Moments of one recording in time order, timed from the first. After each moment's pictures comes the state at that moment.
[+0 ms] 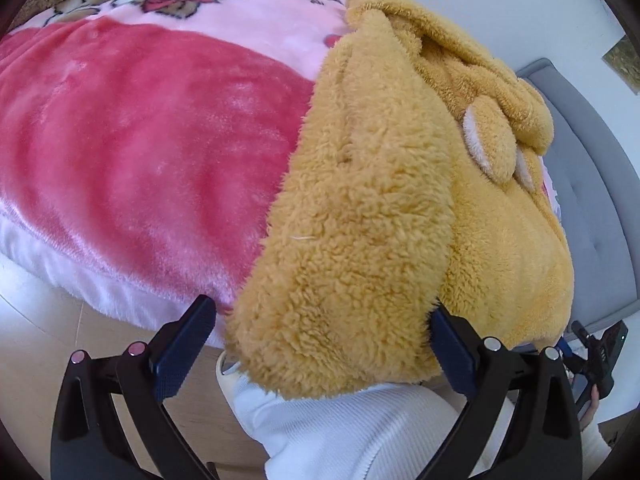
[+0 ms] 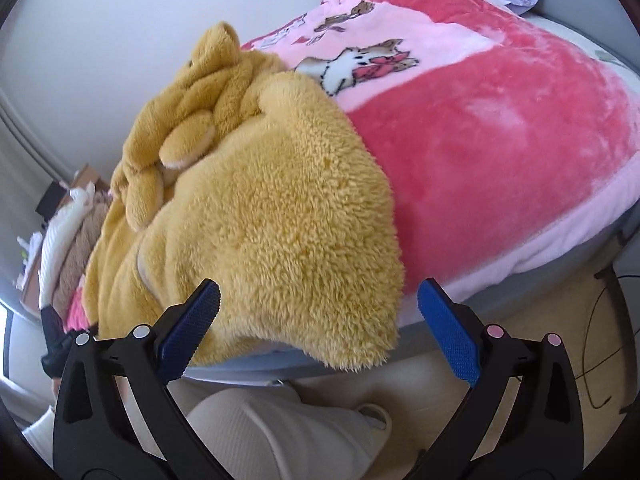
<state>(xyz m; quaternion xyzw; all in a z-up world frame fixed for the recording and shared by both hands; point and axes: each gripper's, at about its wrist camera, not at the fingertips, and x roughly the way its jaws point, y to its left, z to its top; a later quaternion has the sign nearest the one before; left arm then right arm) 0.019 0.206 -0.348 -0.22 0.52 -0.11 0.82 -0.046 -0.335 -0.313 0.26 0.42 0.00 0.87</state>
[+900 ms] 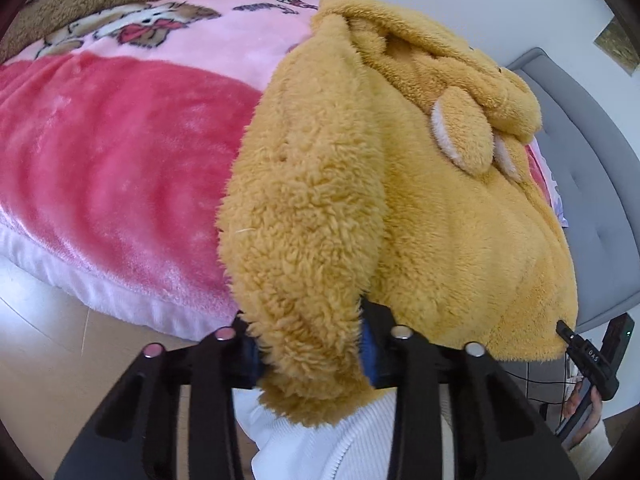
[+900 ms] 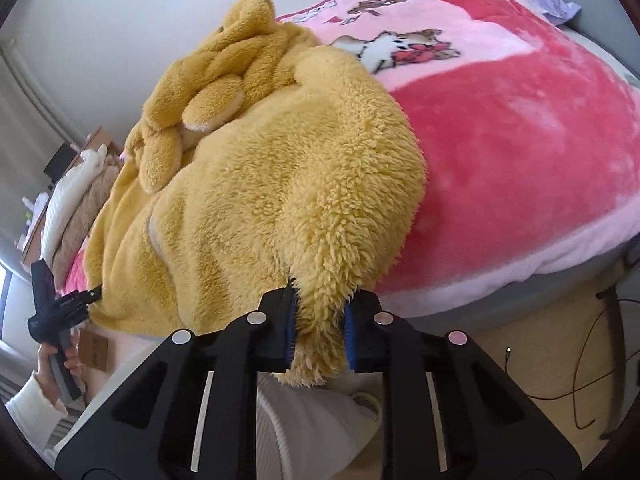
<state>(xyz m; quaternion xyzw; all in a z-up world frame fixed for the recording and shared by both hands) 0.007 0.172 -0.315 -0.19 0.51 -0.10 0.83 -0.047 -0.311 -0.305 0.21 0.44 0.06 0.87</state>
